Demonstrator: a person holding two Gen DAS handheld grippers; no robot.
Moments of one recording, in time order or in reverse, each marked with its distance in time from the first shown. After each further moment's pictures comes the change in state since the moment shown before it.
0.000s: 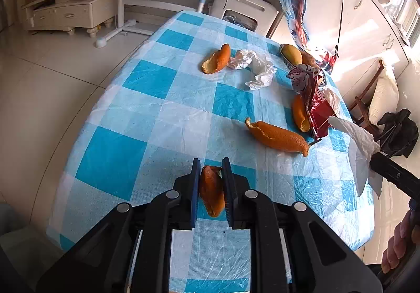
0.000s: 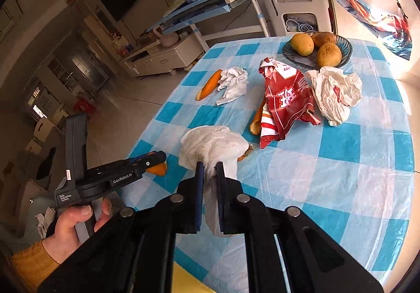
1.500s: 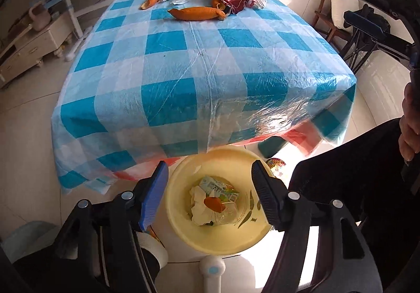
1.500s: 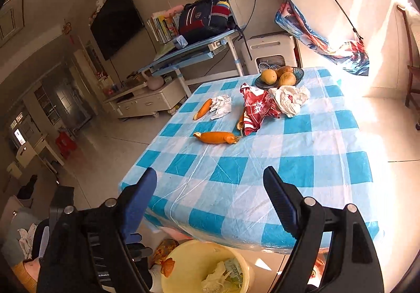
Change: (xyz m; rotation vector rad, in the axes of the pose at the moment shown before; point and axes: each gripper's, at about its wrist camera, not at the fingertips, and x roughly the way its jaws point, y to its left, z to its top) left arm -0.087 -0.039 -0.161 0.399 0.162 0.005; right arm -0.083 0.049 -0.090 0.020 -0.306 -0.156
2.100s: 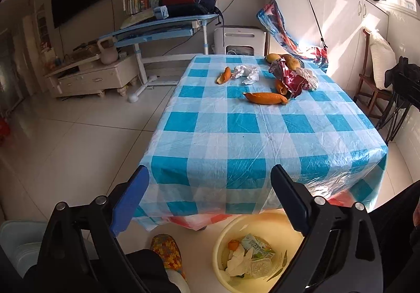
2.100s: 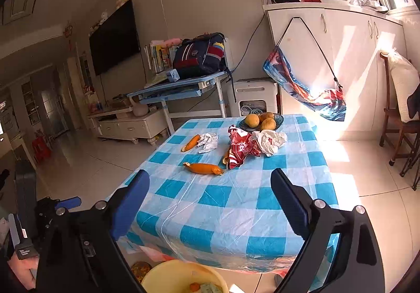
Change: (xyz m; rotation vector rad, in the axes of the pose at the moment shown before) left arm -0.071 0.037 0.013 -0.161 -0.363 0.287; right arm -0.035 0.040 -0.016 -0.178 -0.191 -0.145
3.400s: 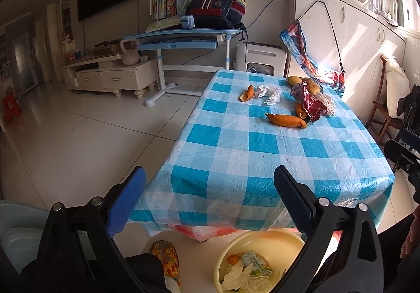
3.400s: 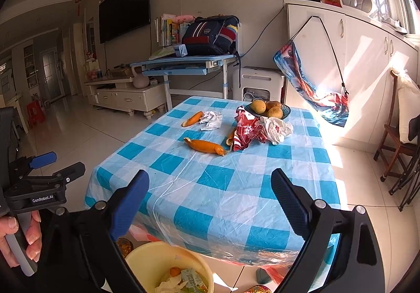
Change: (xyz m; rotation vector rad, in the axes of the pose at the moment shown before) left arm -0.005 0.017 -0.002 -0.108 -0.076 0.063; right arm 0.017 0.024 -0.017 -0.130 0.099 -0.034
